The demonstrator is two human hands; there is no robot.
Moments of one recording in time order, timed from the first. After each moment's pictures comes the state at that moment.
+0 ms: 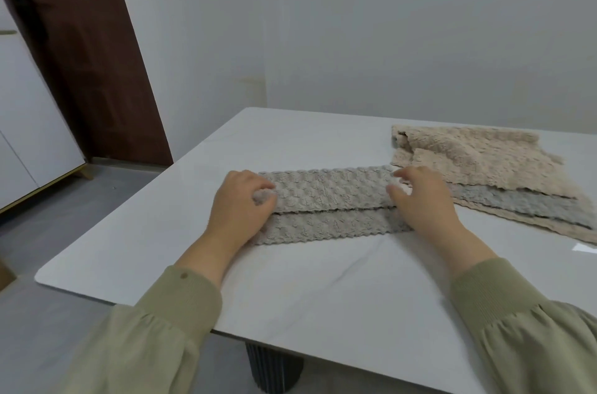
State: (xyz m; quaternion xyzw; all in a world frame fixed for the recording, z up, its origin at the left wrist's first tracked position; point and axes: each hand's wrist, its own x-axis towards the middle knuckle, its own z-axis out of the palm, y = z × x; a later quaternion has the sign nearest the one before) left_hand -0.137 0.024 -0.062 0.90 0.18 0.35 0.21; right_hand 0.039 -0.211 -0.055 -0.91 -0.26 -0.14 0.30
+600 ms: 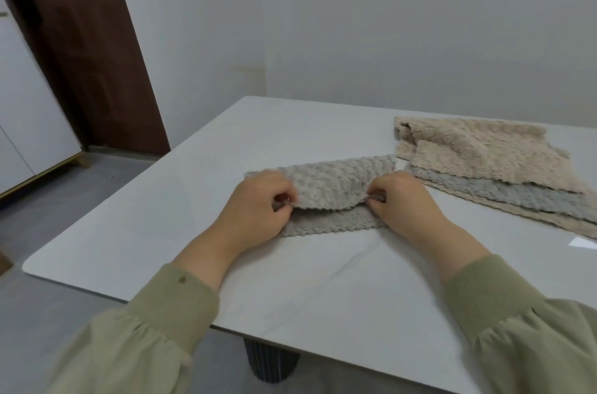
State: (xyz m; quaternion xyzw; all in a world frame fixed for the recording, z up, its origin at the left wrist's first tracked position) left_hand -0.137 0.007 -0.063 0.93 0.00 0.31 0.20; right_hand 0.023 -0.196 -0.059 -0.87 -0.42 -0.15 0.20
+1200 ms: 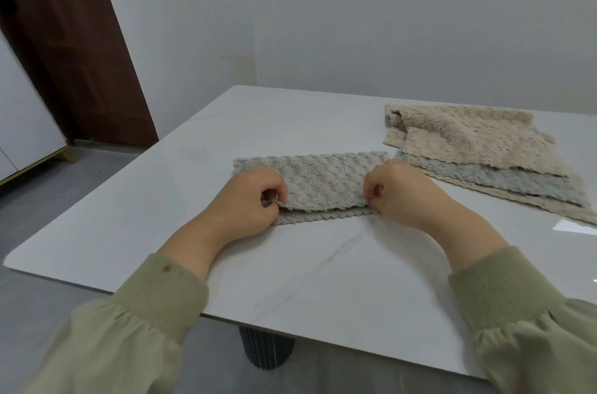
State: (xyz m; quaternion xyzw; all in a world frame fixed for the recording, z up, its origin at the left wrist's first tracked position) left_hand -0.143 0.006 -0.059 0.94 0.01 0.21 0.26; right_hand 0.002 -0.215 -0.031 -0.87 -0.47 -0.07 0.14
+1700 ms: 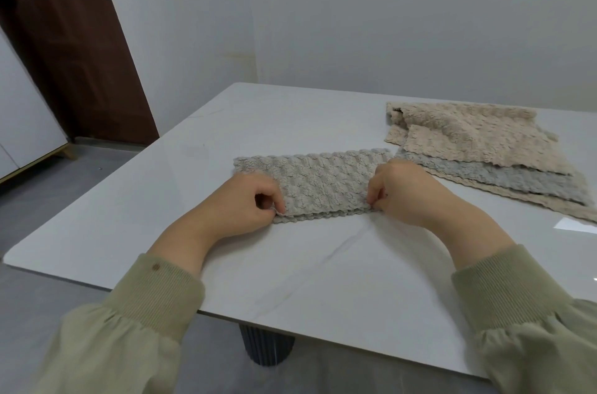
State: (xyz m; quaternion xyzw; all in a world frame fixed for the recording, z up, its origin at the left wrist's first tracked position) left_hand -0.151 0.008 -0.055 0.94 0.02 0.15 0.30; right_hand 0.001 -0.214 -0.026 -0.88 -0.46 -0.02 0.09
